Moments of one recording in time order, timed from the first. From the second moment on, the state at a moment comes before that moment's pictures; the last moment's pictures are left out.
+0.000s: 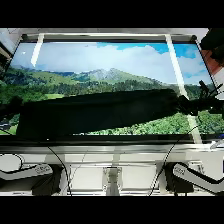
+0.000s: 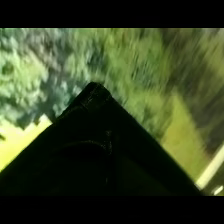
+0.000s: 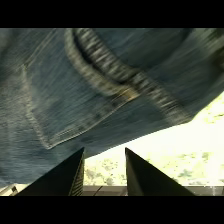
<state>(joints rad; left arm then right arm) 0.71 -1.40 0.90 0.84 -0.53 -1.34 -0.46 -1.21 0.92 -1.00 1.21 1.36</state>
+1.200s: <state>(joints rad) 0.70 -1.55 1.16 0.44 -0.69 -0.93 0.35 -1.68 1.19 -0.91 0.79 1.39</state>
